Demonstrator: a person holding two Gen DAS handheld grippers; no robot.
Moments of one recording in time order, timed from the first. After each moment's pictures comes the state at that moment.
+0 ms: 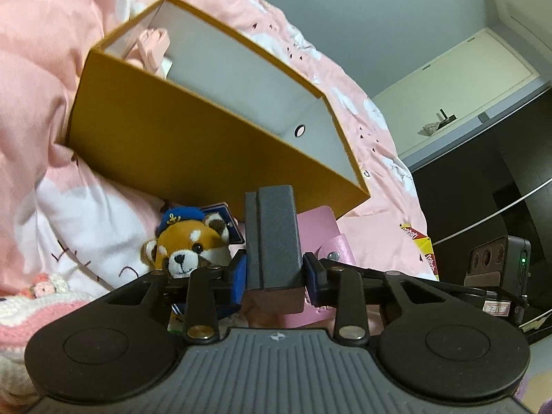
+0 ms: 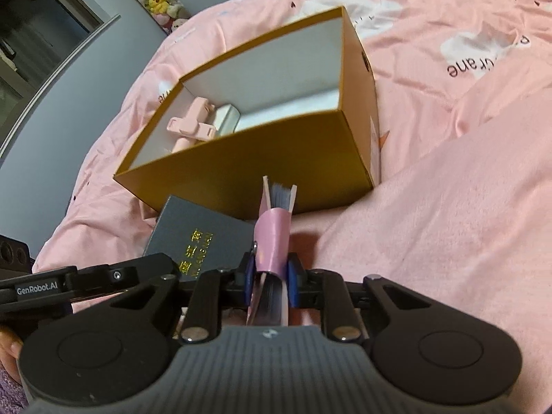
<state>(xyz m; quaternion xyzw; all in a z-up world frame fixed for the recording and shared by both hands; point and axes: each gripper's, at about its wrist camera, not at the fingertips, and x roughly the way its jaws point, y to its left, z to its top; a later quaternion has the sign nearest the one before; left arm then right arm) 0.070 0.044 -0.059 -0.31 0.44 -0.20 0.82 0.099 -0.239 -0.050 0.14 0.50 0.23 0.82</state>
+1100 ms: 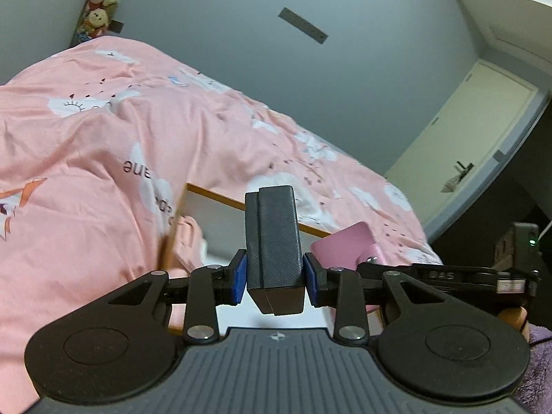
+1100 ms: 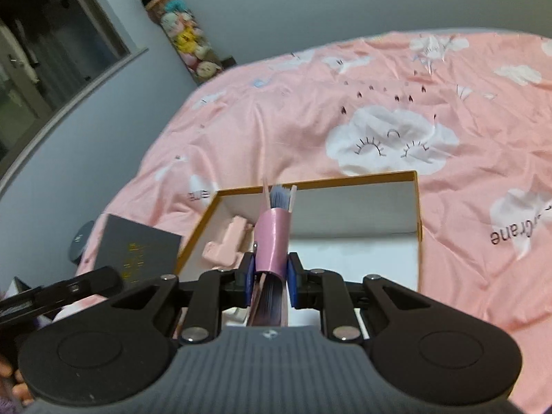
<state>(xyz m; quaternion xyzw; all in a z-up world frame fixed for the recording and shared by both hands) 0.145 0.115 0.032 -0.25 0.32 -0.12 0.90 0.209 -0.186 0.044 0.12 0.42 0.25 0.87</state>
